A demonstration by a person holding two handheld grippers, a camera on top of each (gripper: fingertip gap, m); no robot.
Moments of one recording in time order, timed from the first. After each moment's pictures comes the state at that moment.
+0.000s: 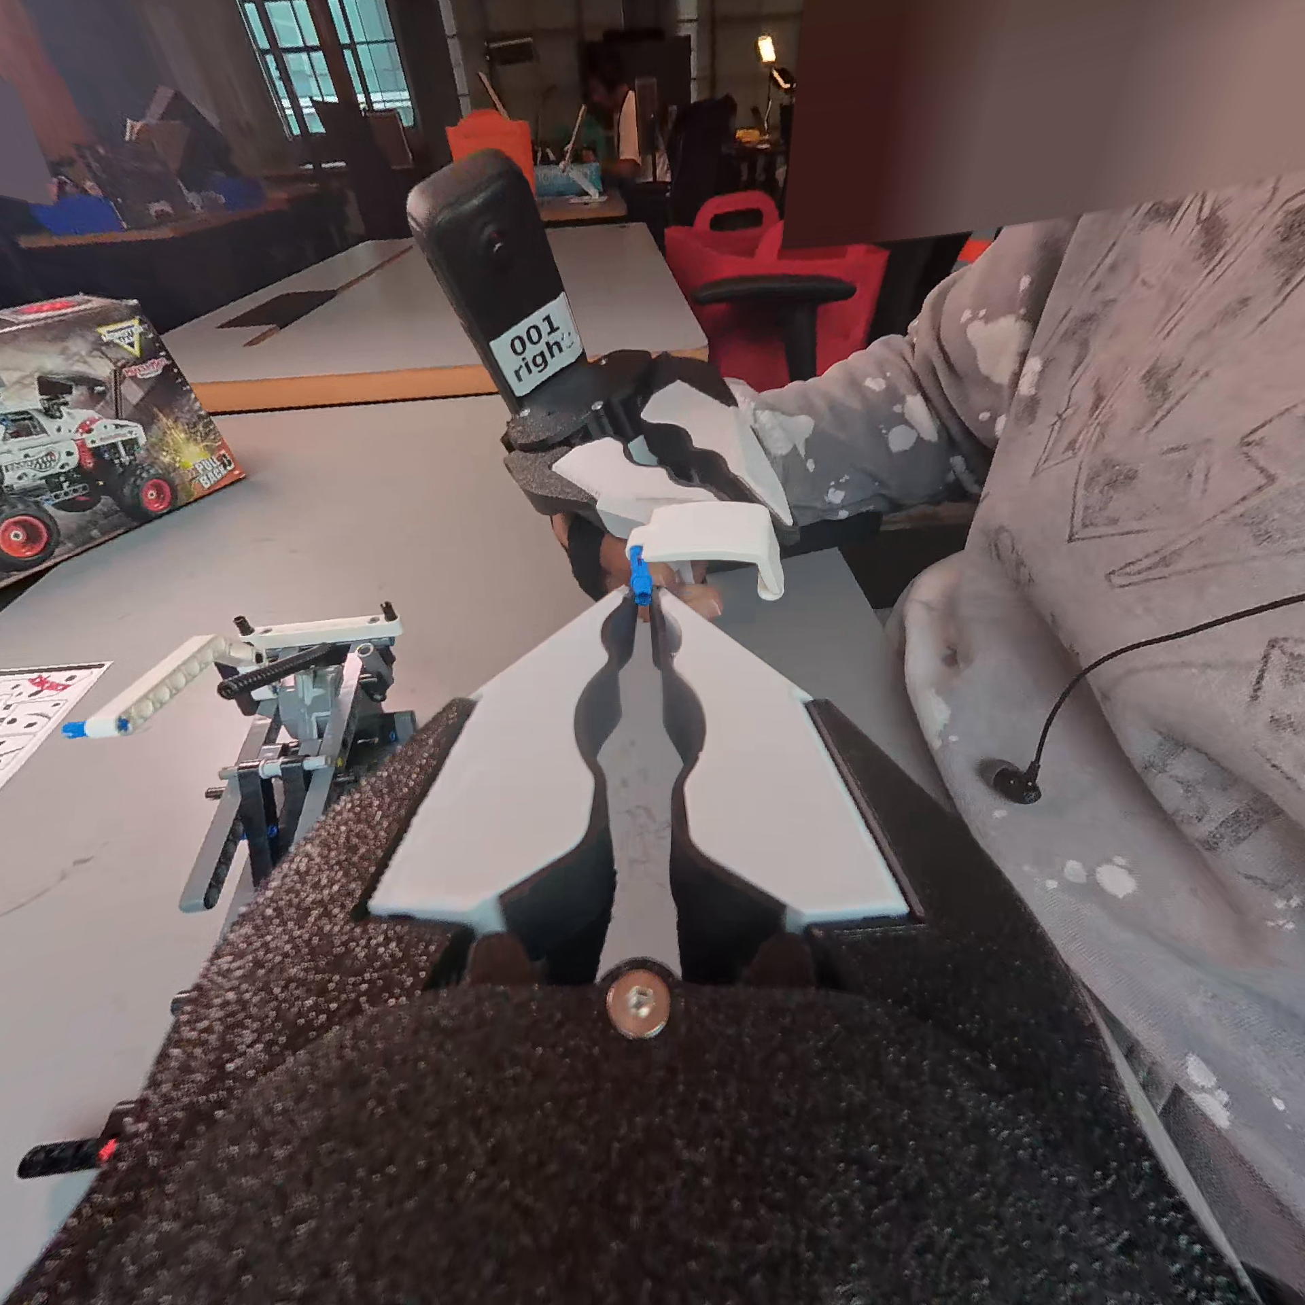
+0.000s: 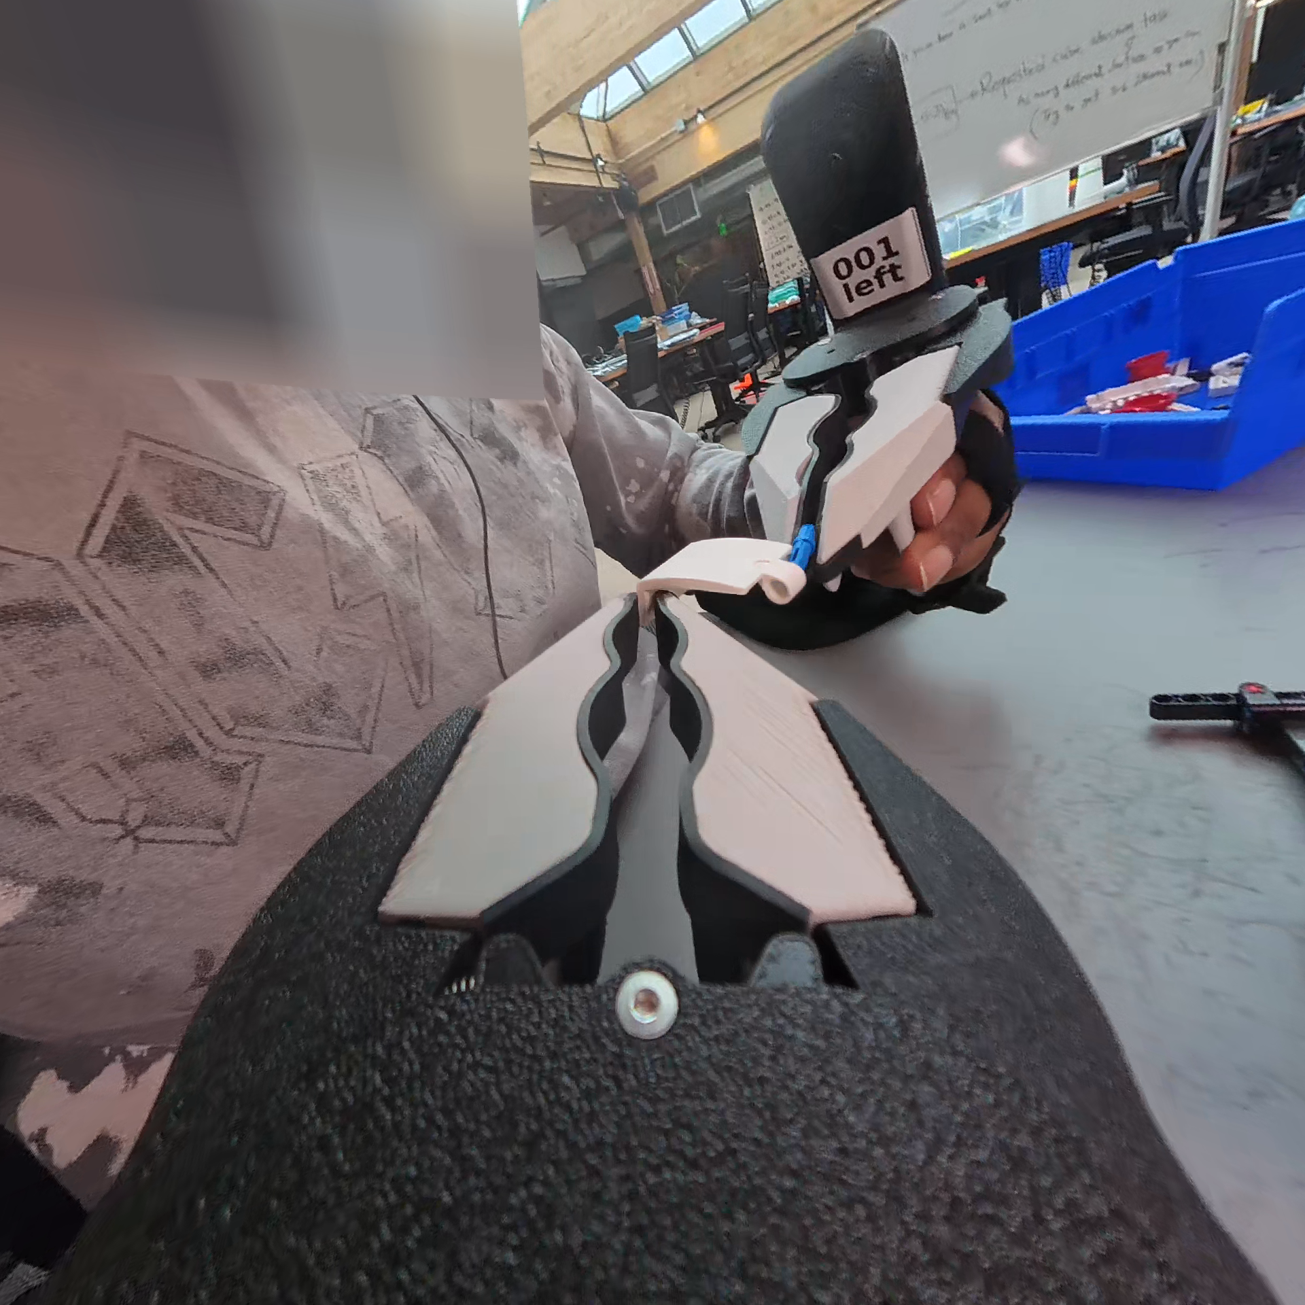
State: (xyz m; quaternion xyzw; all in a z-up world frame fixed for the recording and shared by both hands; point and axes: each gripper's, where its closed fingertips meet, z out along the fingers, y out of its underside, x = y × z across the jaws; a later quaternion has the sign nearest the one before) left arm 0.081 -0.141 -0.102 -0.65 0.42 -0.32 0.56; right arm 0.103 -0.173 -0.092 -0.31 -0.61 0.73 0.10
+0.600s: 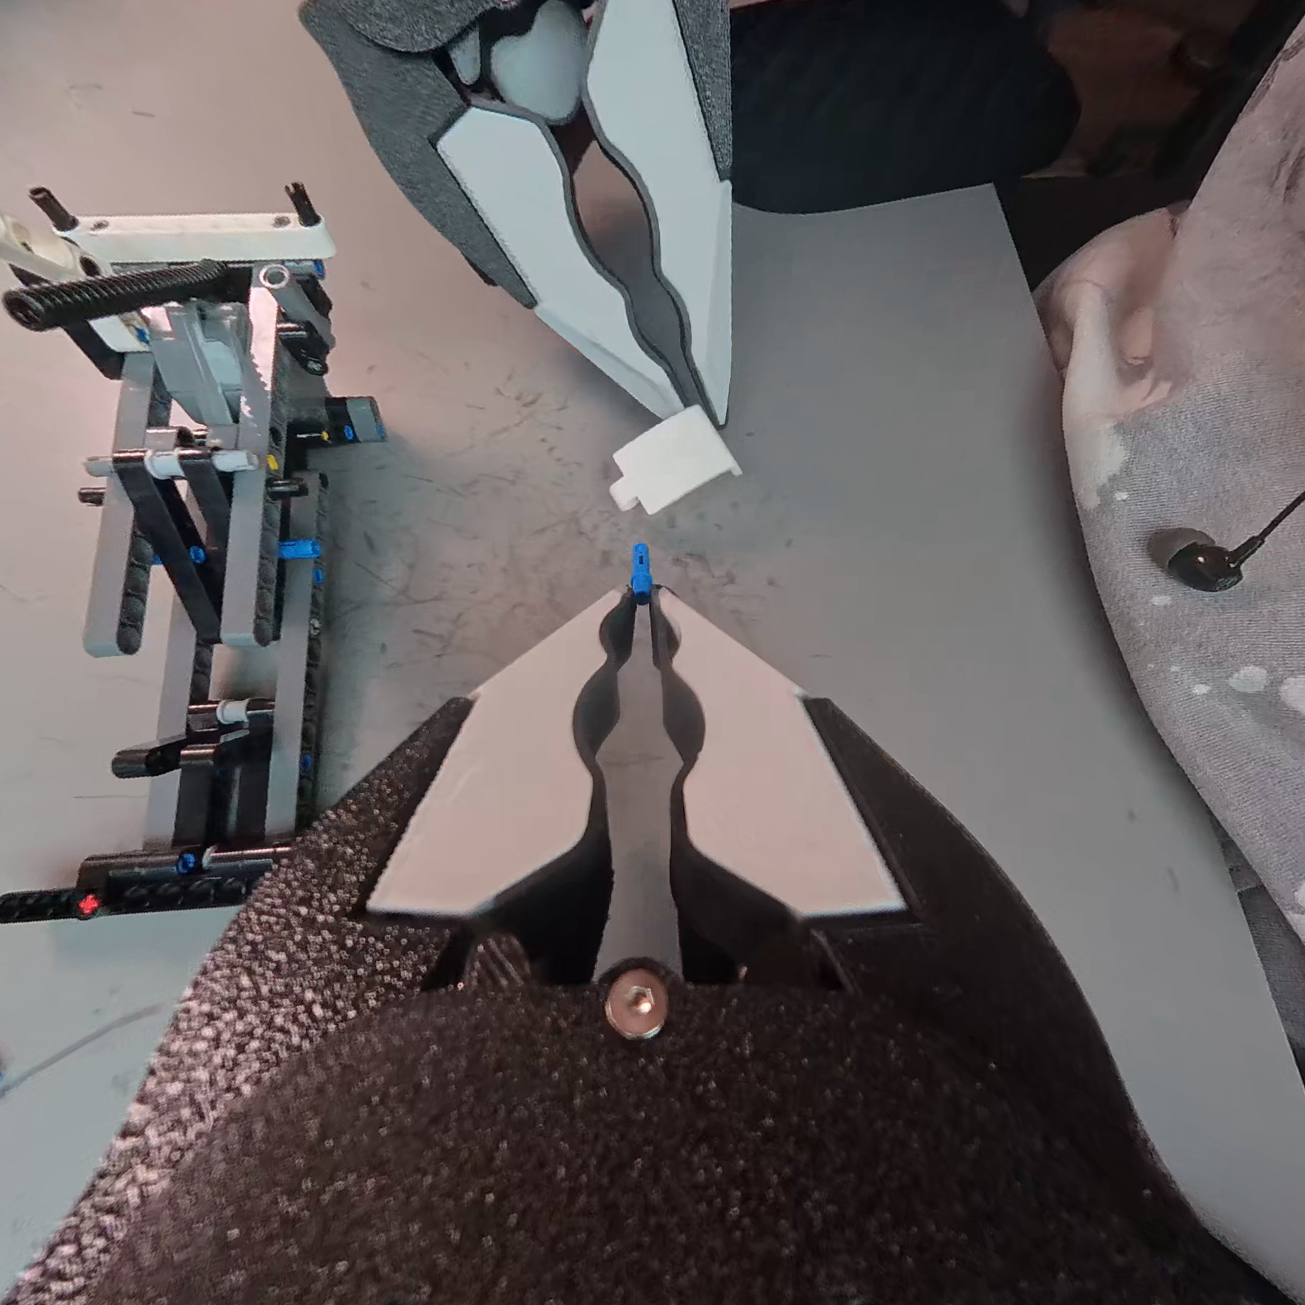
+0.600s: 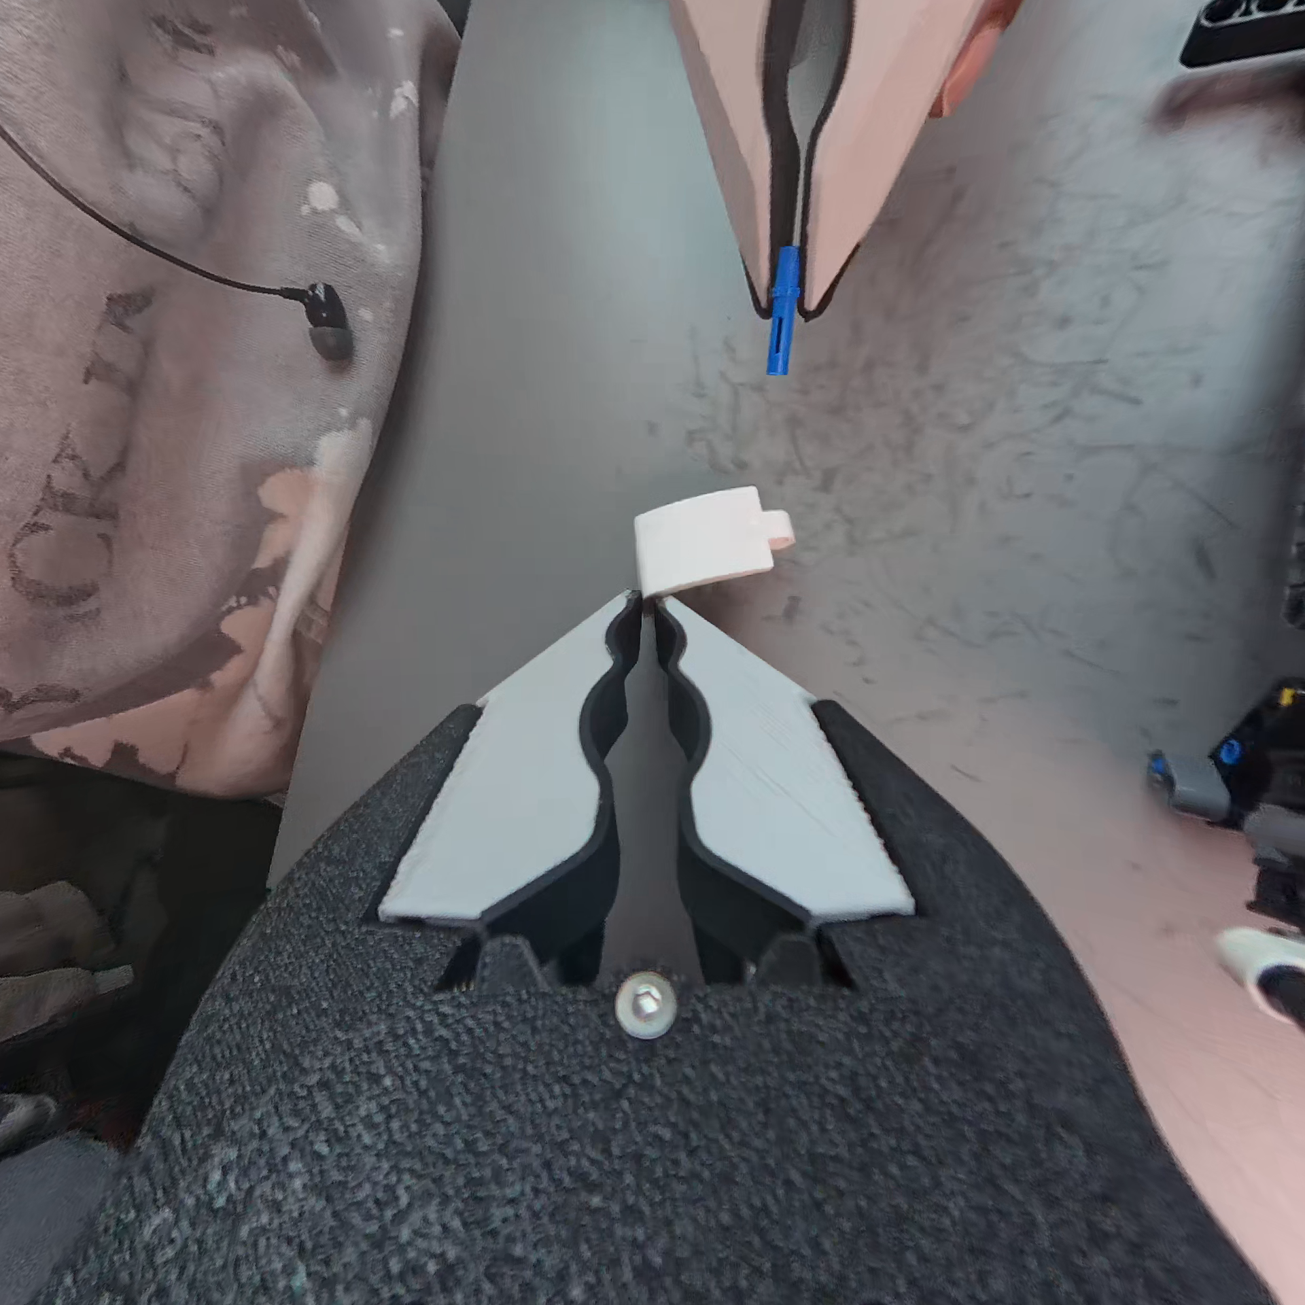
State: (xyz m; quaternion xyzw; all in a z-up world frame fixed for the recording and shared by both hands) left arm 0.050 -0.129 -0.201 -0.77 0.45 -0.23 0.38; right arm 0.114 -0.117 -0.216 -0.41 -0.84 0.36 -0.06
